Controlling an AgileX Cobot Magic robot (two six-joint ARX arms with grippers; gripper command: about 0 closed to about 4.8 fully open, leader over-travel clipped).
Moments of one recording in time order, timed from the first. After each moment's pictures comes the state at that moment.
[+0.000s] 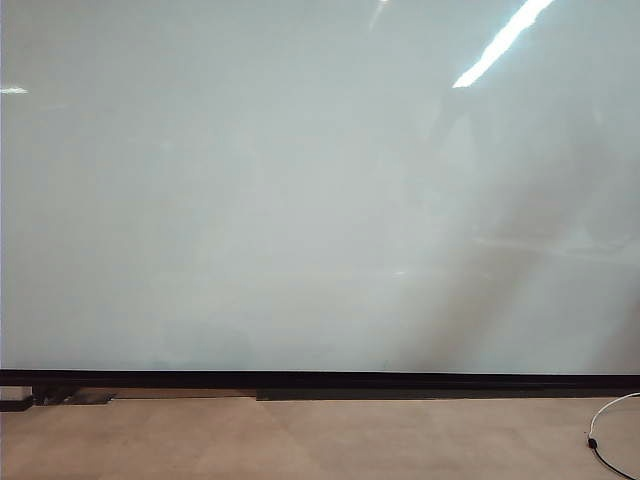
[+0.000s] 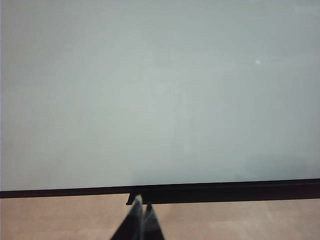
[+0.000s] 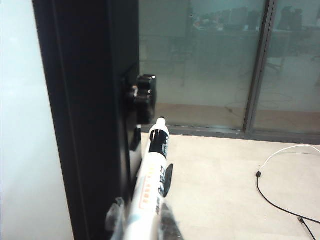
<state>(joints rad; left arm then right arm) 0.04 0.00 0.00 -0.02 0.02 0.10 -0.66 2.10 0.84 1.39 -0.80 0.03</state>
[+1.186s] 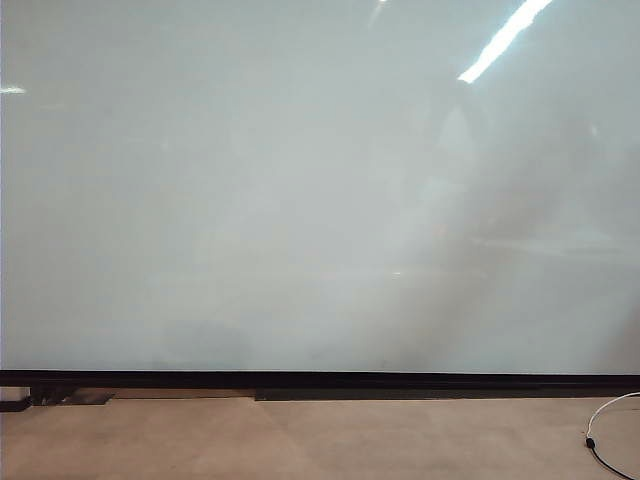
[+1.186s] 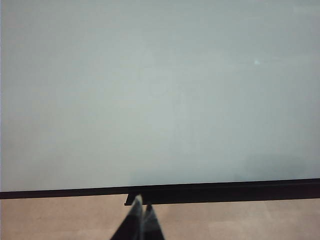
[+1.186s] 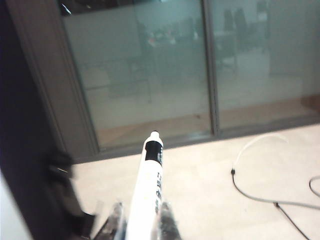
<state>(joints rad) 0.04 0.00 0.00 -0.02 0.02 0.10 -0.81 1.92 0.78 1.33 -0.76 0.25</state>
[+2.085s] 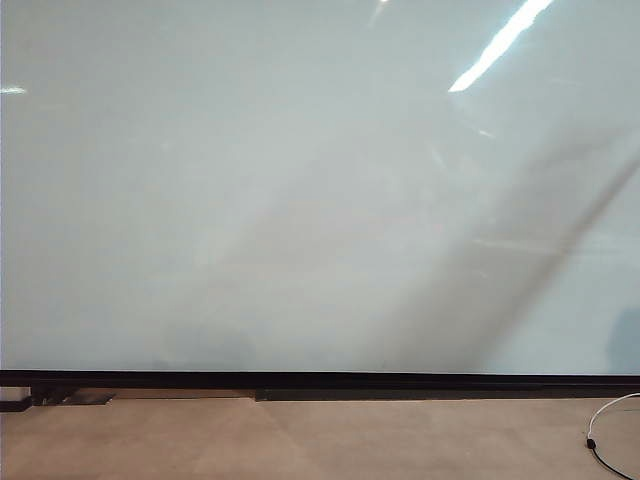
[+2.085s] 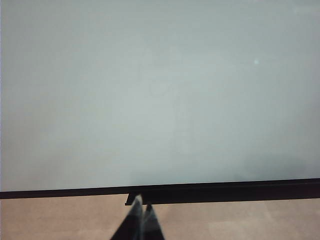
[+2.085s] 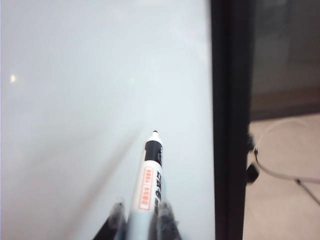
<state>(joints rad) 0.04 0.00 0.00 -0.02 0.02 0.10 -0.58 0.82 0.33 0.55 -0.57 0.15</state>
